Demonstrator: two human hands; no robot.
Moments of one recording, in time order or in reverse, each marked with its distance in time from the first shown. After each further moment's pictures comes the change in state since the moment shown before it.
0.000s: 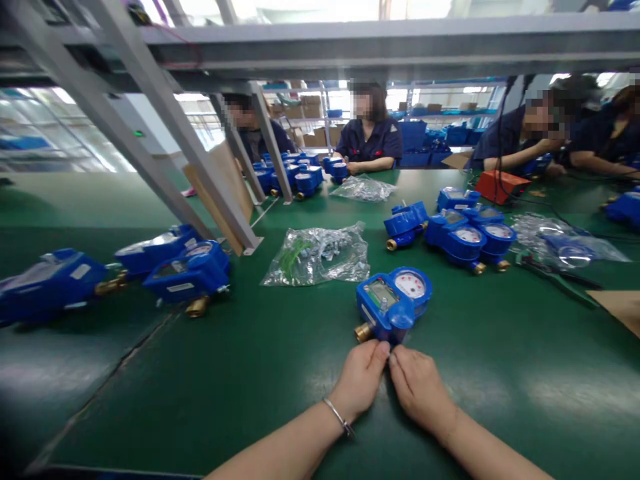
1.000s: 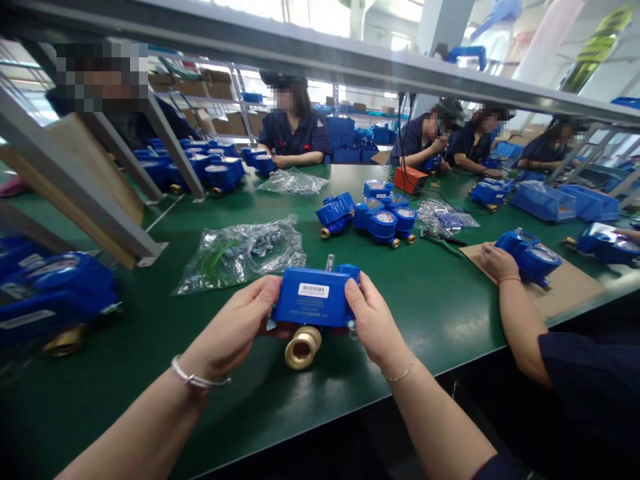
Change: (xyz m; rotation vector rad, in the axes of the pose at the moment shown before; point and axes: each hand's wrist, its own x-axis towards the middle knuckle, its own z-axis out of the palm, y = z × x) left_hand 0.005 0.090 -0.101 -0.469 -0.190 -0.057; right_hand 0.032 -0.075 -0.094 0.838 0.356 0.561
